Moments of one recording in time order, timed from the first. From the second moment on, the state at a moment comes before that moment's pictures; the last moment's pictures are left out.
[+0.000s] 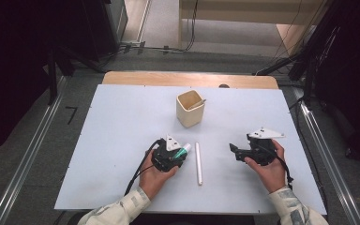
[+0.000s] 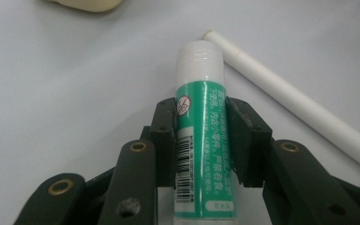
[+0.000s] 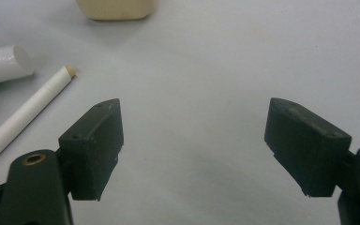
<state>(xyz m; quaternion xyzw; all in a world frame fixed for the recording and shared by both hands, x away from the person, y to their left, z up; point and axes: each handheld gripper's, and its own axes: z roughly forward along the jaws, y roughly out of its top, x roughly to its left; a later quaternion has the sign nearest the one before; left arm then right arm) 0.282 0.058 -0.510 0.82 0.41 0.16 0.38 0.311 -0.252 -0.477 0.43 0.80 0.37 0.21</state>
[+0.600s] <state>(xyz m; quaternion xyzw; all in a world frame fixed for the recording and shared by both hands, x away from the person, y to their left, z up) 0.288 0.068 -0.489 0.78 0.43 0.17 0.42 0.311 -0.251 -0.478 0.44 0.80 0.37 0.21</state>
